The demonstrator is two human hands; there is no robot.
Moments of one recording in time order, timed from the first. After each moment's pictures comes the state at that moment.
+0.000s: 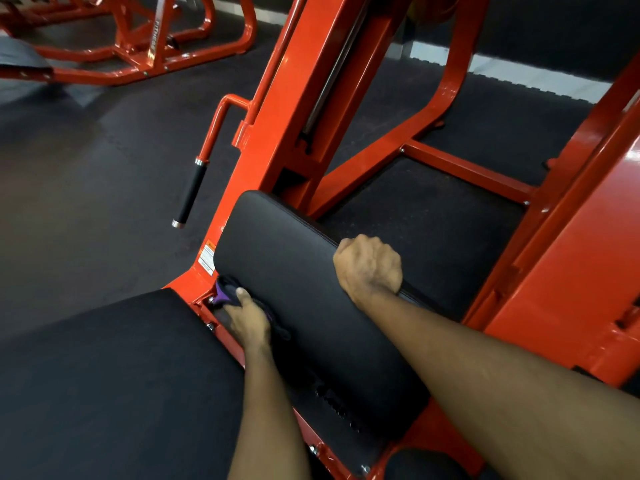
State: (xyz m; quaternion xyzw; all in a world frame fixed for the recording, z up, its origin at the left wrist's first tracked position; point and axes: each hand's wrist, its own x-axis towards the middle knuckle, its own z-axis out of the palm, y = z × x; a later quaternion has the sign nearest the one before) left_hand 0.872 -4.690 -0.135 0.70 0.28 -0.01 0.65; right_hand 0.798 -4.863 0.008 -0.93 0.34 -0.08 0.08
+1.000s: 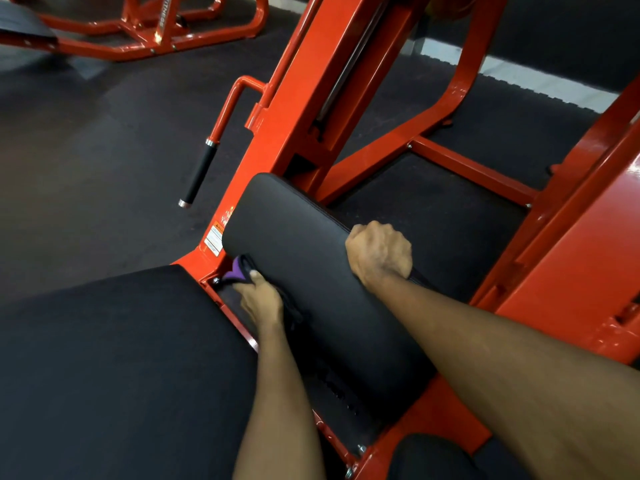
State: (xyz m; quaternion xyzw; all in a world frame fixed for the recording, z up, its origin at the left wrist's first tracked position) left_hand 0.837 -4.707 -0.086 0.74 0.30 -0.04 0.60; right_hand 0.802 -4.867 0.001 -0.93 0.35 -0.09 0.08
